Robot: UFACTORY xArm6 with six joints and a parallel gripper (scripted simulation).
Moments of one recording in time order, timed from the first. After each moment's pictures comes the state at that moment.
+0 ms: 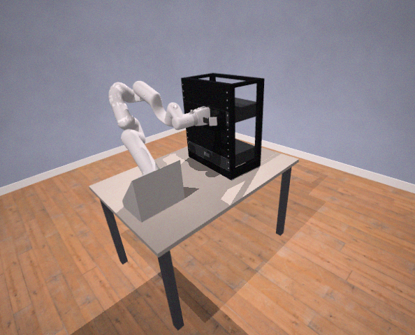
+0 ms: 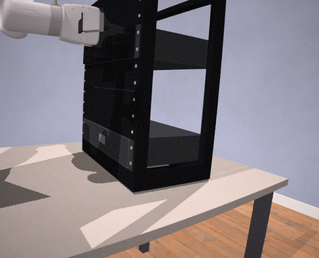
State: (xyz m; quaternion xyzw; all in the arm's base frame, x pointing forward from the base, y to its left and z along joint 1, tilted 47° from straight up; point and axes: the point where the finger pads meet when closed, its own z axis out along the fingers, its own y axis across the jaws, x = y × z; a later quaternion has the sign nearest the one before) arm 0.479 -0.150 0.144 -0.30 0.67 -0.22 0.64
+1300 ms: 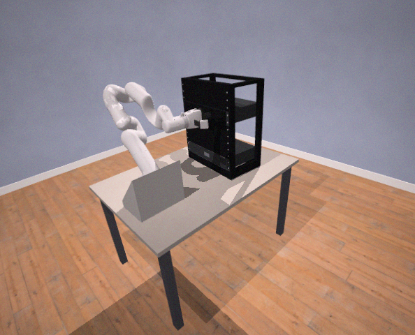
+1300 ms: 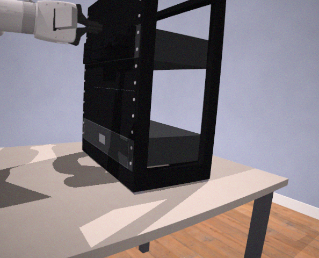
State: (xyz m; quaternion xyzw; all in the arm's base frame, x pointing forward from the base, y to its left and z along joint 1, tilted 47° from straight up) arm 0.417 -0.155 0.147 -0.30 0.67 -0.22 0.64
